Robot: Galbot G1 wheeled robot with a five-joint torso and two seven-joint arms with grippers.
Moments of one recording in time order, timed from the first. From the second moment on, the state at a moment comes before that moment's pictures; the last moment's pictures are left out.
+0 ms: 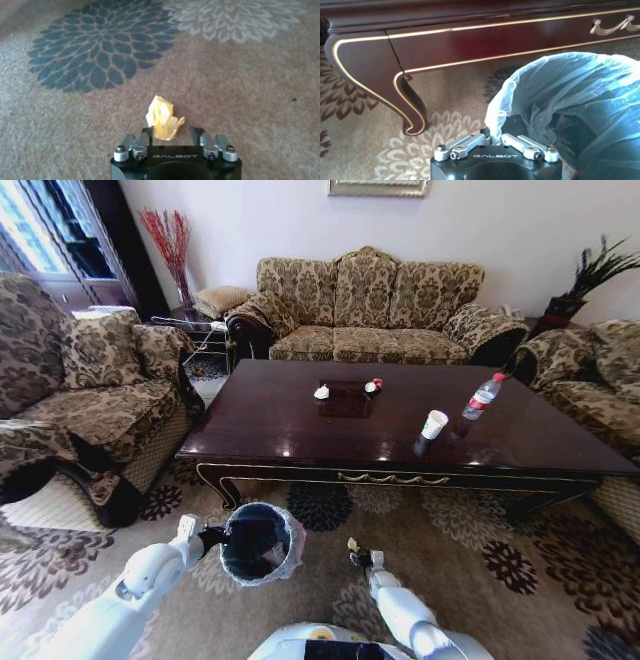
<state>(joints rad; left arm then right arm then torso) 1.52 -0.84 -0.58 -1.97 -0.62 0.61 0.07 -0.79 1.52 0.27 0.36 0.28 0.13 -0.09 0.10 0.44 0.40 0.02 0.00</state>
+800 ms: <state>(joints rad) 1.52 -0.83 -0.61 -1.97 -0.64 0.60 0.07 -1.08 1.39 0.25 0.92 0.31 0.09 -0.16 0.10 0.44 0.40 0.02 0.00</state>
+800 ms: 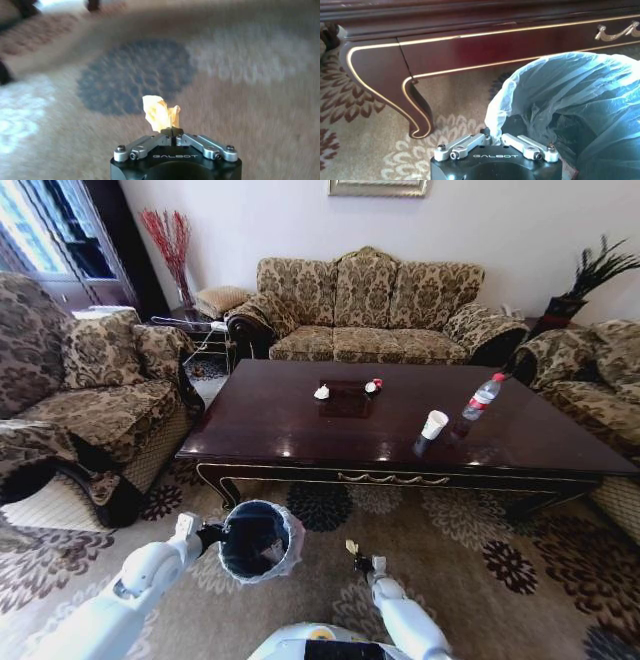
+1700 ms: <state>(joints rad) 1.55 -0.80 -0.66 -2.02 -0.65 0.61 0.06 -1.48 1.13 0.16 2.08 0.57 0.16 -0.59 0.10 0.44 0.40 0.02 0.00</state>
